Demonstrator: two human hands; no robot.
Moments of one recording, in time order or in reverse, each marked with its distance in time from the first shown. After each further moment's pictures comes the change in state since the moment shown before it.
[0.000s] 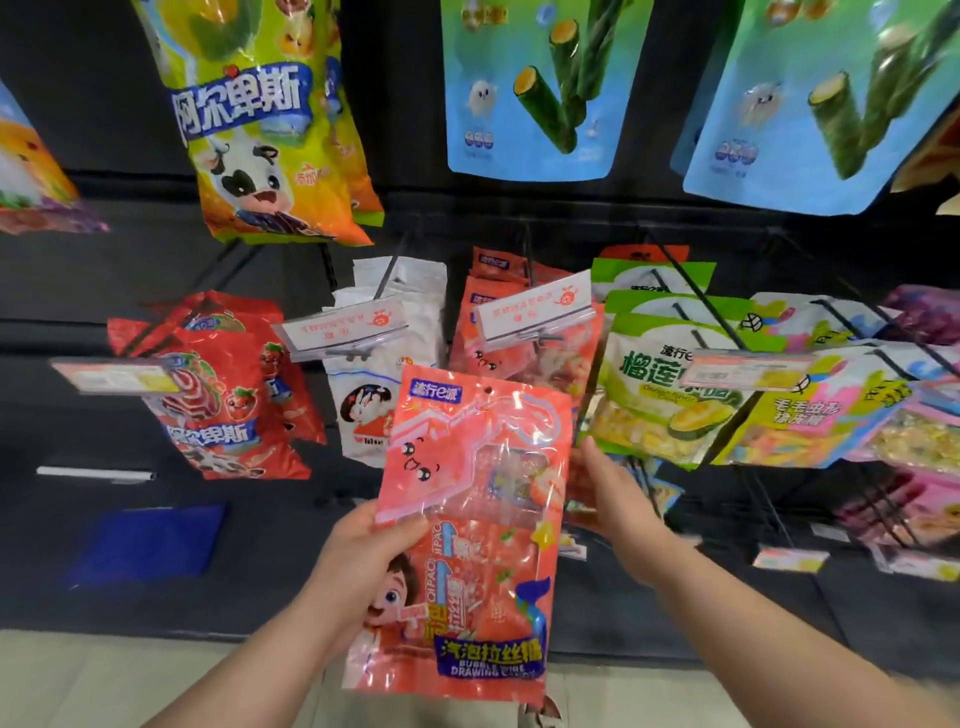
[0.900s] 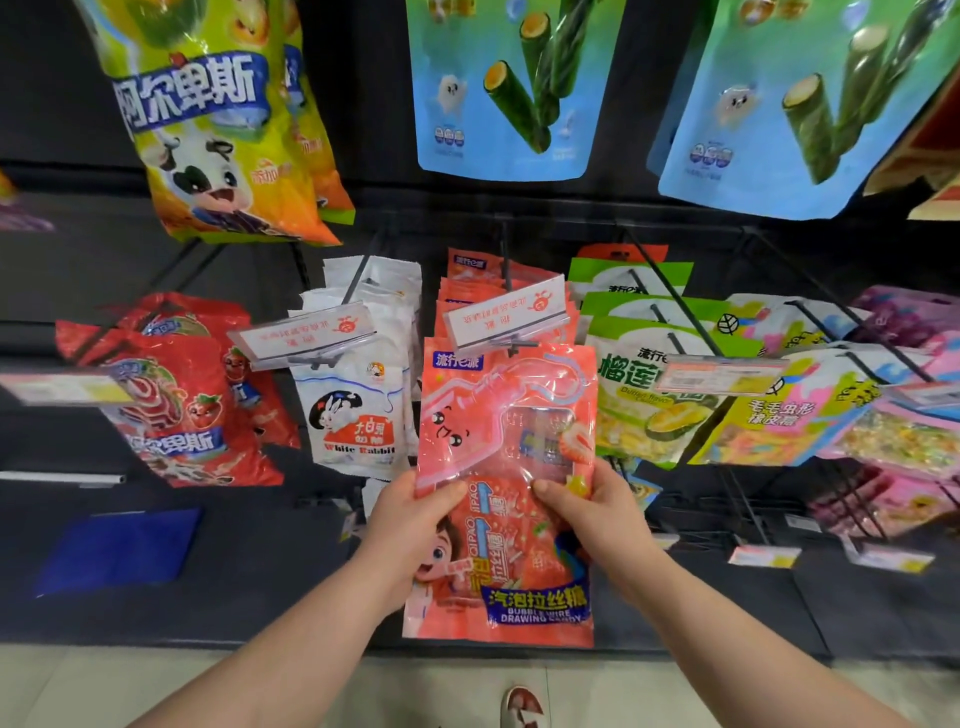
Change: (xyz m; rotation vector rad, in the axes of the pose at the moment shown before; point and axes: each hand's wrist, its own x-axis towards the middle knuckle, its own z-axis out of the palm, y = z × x) left_hand 0.028 0.015 0.058 -0.014 -0.096 0.030; right_hand -0.010 -0.001 -0.008 0.041 0.058 -0.075
